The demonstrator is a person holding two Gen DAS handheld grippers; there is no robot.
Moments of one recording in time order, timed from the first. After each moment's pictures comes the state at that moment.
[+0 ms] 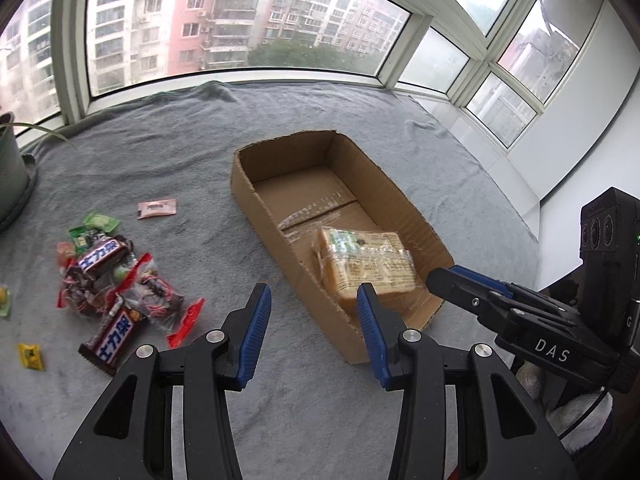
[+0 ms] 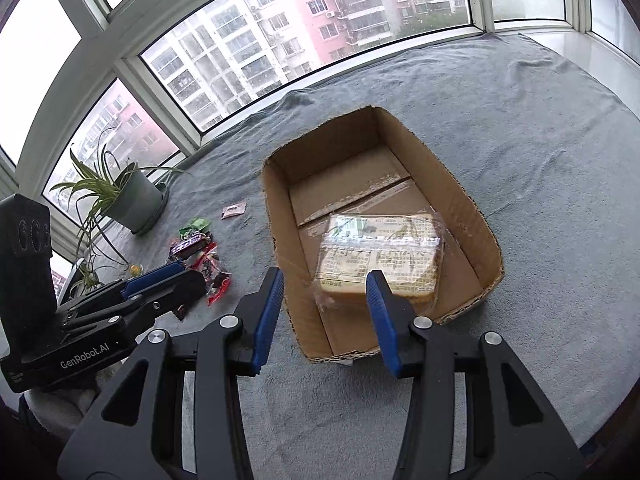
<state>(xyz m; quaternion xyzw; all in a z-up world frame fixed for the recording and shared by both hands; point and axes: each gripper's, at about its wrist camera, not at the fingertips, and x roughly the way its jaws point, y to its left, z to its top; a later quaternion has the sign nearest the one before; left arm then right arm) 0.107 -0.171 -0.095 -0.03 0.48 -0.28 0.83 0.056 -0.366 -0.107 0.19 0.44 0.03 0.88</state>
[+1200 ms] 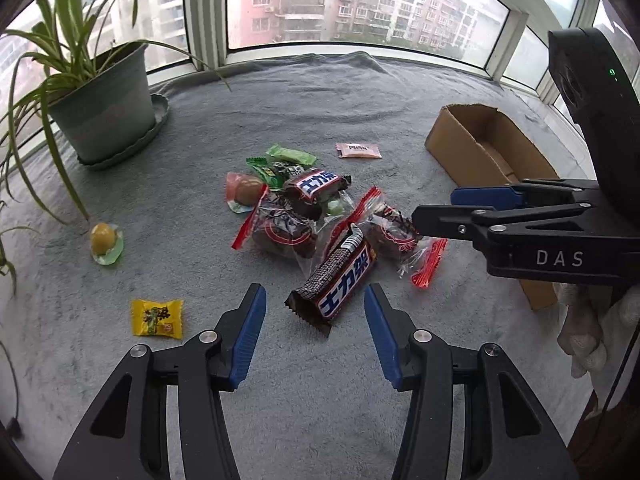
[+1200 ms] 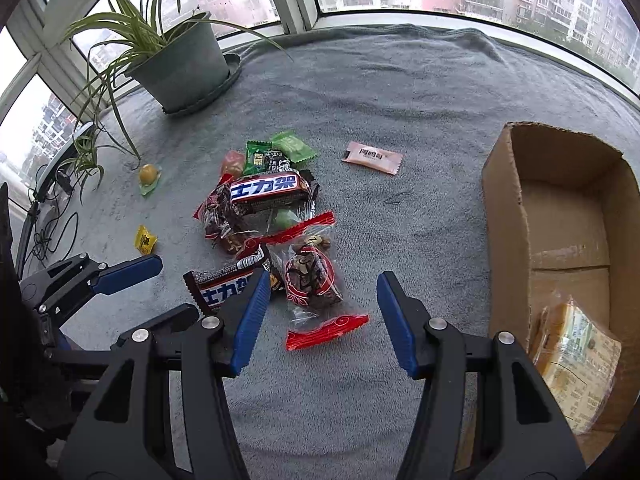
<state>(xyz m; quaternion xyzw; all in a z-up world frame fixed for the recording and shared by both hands) 0.120 -0.043 -0.159 0.02 0.50 -0.14 0.86 0.185 -0.195 -0.187 0.01 0.55 0.18 0.82</state>
